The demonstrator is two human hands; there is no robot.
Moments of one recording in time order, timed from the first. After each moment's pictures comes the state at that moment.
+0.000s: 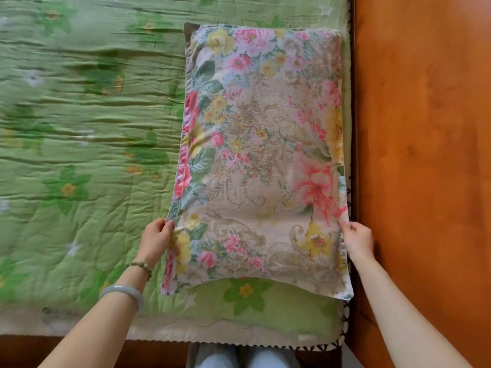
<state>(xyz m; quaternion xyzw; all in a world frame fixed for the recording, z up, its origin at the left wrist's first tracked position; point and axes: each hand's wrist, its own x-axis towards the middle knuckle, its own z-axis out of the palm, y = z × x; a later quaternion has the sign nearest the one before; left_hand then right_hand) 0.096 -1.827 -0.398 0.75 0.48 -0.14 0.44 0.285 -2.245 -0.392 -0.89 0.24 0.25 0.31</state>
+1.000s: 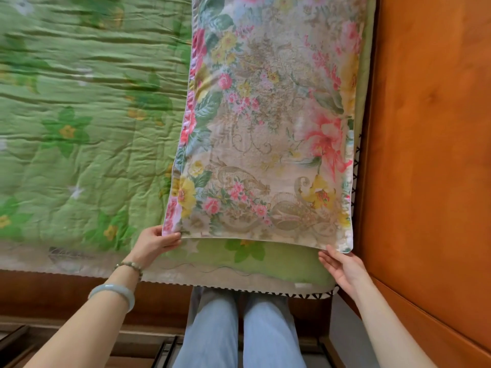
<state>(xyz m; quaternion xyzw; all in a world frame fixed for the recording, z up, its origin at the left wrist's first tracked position) -0.028 -1.865 -0.396 0.46 0.57 -0.21 0.65 0.138 -2.285 -0.371 -0.54 0.50 0.35 0.59</state>
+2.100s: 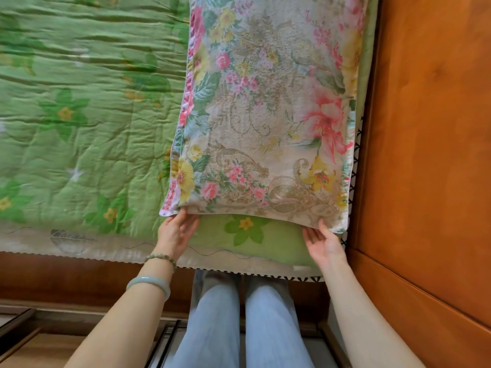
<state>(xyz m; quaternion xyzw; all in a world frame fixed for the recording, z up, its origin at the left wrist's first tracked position) -0.014 -1.925 -0.393 0.19 0.67 0.02 0.72 0.124 -2.234 -0.376 -0.40 0.57 0.24 0.67</state>
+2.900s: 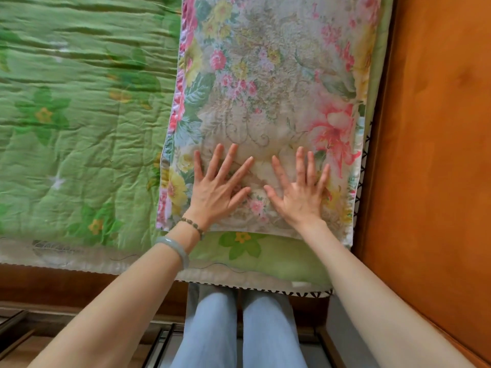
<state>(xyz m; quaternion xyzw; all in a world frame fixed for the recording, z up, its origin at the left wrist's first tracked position) 0.110 -1.947 -0.420 1.00 0.03 -0.03 0.08 0.204 -2.152 -0.411 -0.95 -0.29 0.11 0.02</state>
